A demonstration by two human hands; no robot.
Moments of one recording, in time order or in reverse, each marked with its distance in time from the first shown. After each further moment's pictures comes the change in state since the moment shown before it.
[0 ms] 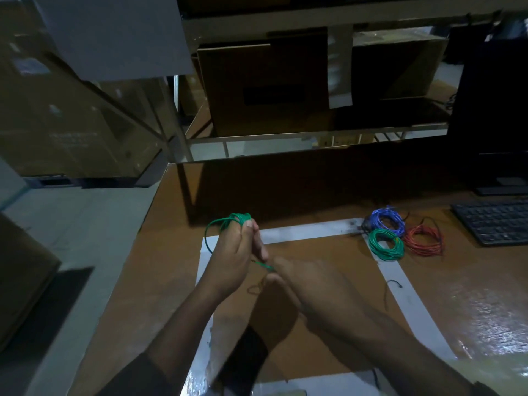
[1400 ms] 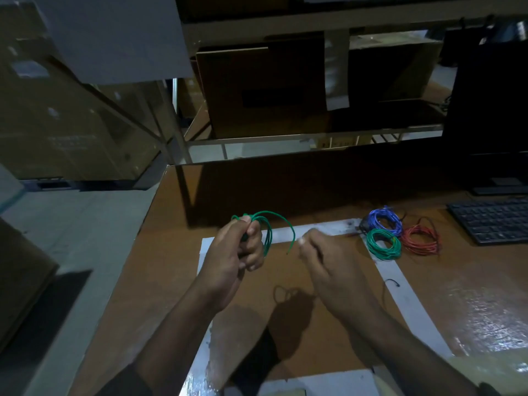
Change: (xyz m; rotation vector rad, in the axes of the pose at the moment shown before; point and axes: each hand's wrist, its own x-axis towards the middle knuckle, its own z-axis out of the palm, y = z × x) left_hand -0.011 0.035 -0.005 -0.737 -0.168 -0.185; right_hand -0.002 0.023 0.012 0.432 0.505 0.155
